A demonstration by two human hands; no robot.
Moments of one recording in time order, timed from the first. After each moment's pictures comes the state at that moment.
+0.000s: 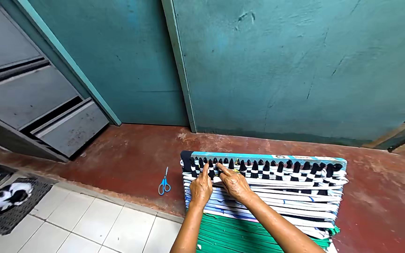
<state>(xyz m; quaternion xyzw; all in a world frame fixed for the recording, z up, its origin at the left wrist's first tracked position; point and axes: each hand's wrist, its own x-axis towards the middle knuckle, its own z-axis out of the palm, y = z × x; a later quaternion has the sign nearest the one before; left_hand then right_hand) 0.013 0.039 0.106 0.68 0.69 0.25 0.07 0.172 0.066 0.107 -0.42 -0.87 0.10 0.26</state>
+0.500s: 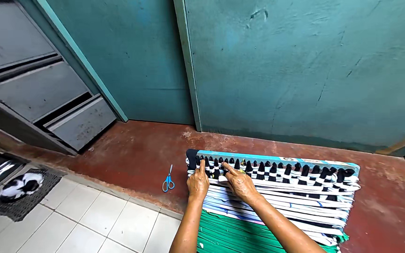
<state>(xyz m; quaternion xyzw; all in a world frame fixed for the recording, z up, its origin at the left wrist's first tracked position) 0.000 0.050 0.127 0.61 0.78 0.13 0.06 0.175 0.071 0.102 -0.41 -0.87 0.08 0.27</state>
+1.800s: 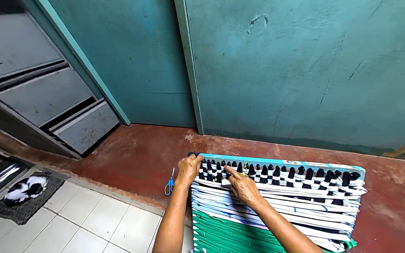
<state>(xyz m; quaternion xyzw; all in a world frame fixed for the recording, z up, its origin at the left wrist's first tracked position) -0.064 0.089 0.166 0.76 0.61 0.22 -0.01 0.176 0.069 0.104 -0.42 -0.86 0.10 0.25</state>
